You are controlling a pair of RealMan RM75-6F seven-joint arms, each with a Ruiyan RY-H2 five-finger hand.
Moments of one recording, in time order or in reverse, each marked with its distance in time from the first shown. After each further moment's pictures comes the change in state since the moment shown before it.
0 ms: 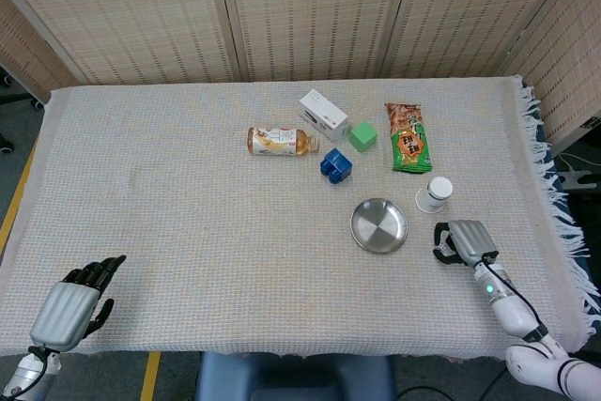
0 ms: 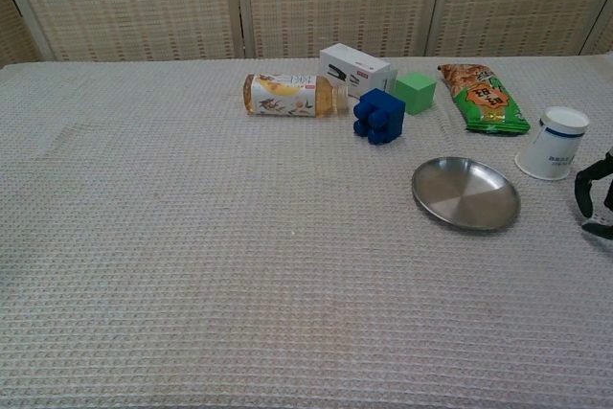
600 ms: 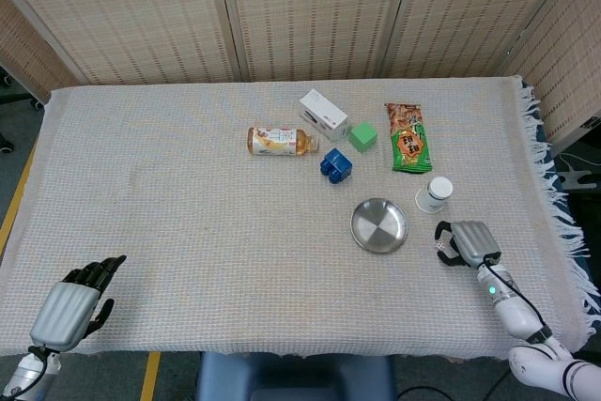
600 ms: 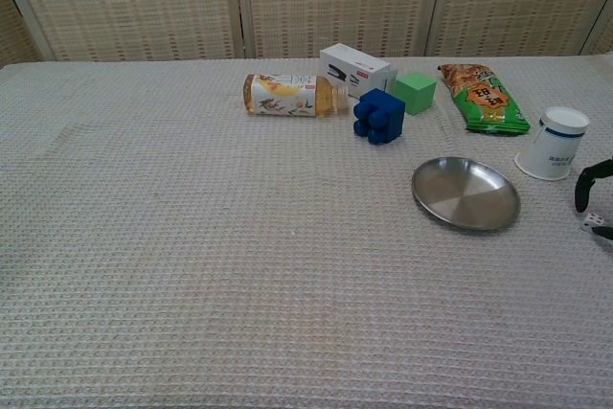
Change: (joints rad) left arm -0.001 0.002 0.000 -0.001 -0.002 -0.003 -0.002; right arm 0.000 0.031 -0.003 -0.047 0.037 -0.023 -0.083
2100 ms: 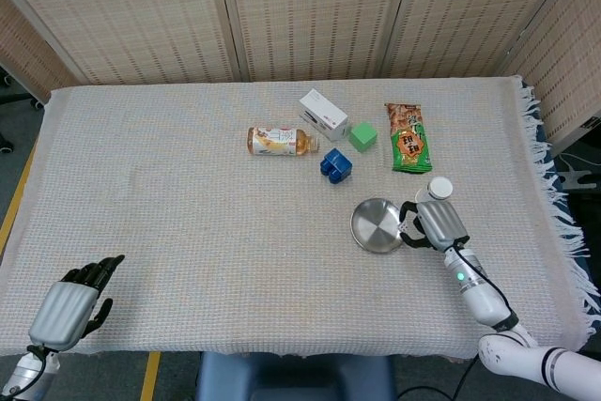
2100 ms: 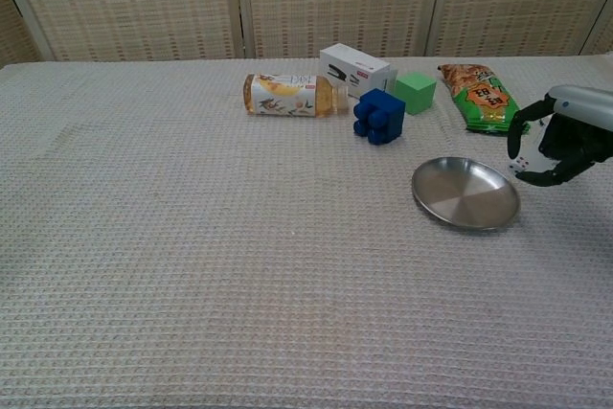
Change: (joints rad) left arm -0.001 0.005 -0.002 -0.005 -0.010 -0.004 -0.005; right arm 0.077 0.008 0.107 -0.224 0.069 0.069 -0.128
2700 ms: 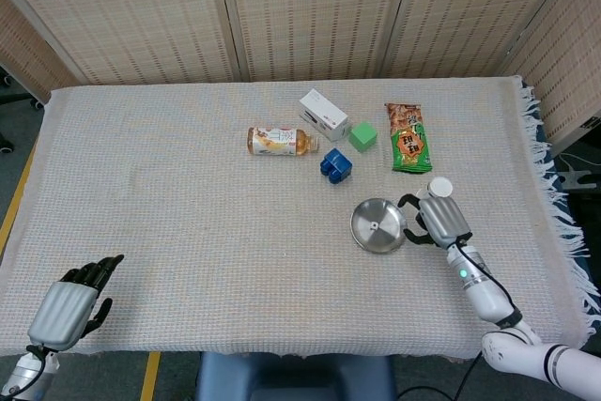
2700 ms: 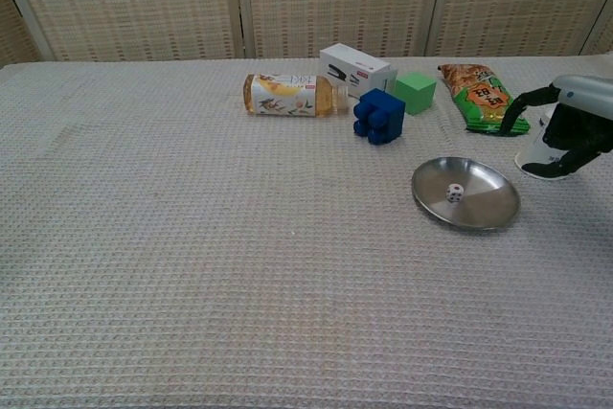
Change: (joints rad) left arm 0.000 0.001 0.000 -0.001 -0.001 0.000 -0.002; right arm 0.005 0.020 -0.011 0.006 -0.031 0.041 0.006
